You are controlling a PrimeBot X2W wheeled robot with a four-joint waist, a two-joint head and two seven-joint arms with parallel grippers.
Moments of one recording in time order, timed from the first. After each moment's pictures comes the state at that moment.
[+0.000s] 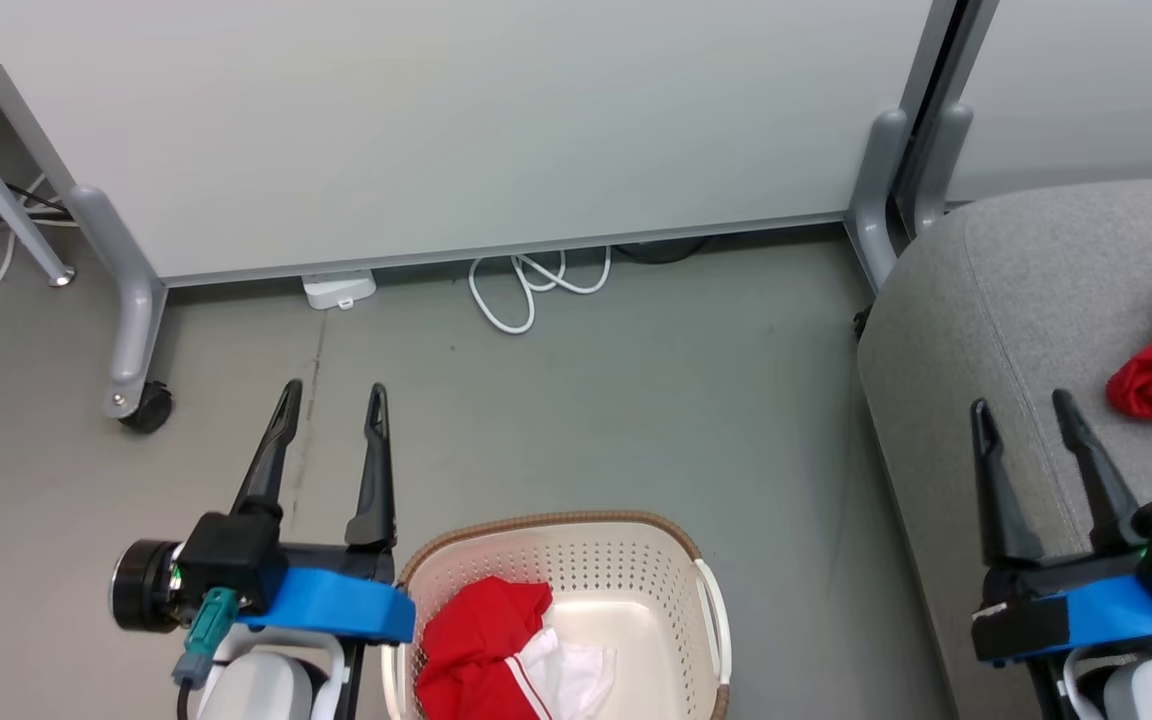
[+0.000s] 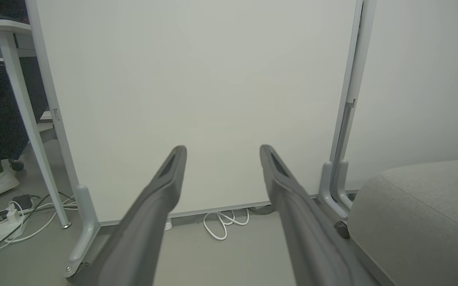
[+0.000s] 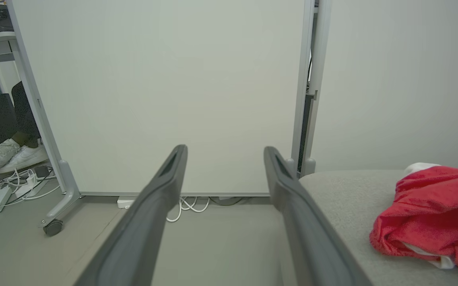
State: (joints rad) left arm -0.17 0.08 -0.18 0.20 -0.16 -0.03 -0.26; right arm -0.10 -0.14 -0.05 0.11 0.17 0.13 -0.26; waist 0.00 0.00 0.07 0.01
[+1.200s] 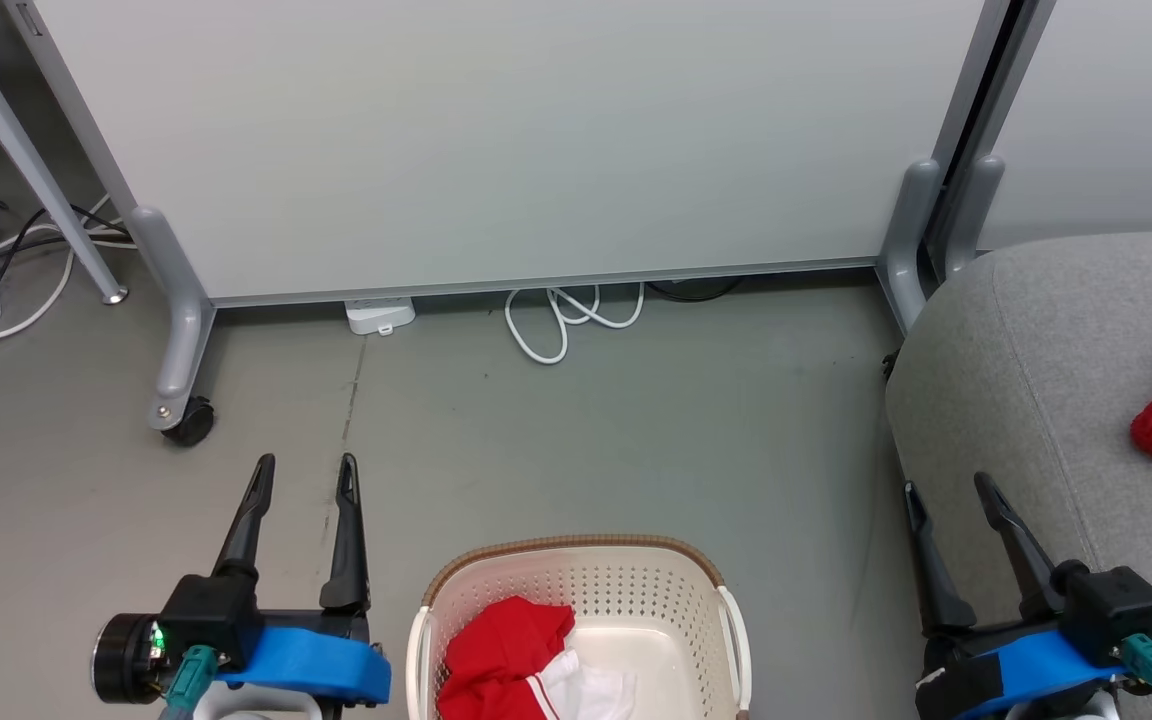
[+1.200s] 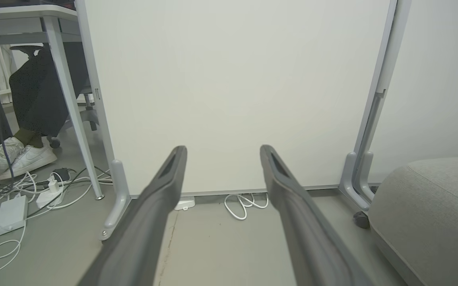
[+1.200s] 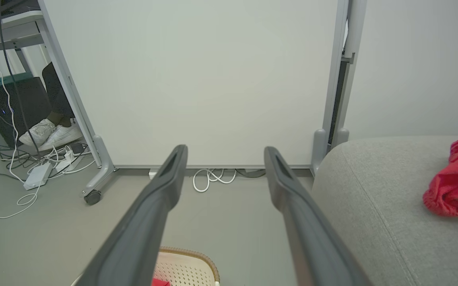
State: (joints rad) left arm -0.05 0.05 -0.07 0.20 -0.13 -0.08 -0.26; right arm -0.04 -0.09 0.01 0.21 0.16 0.13 -0.26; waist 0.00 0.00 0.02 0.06
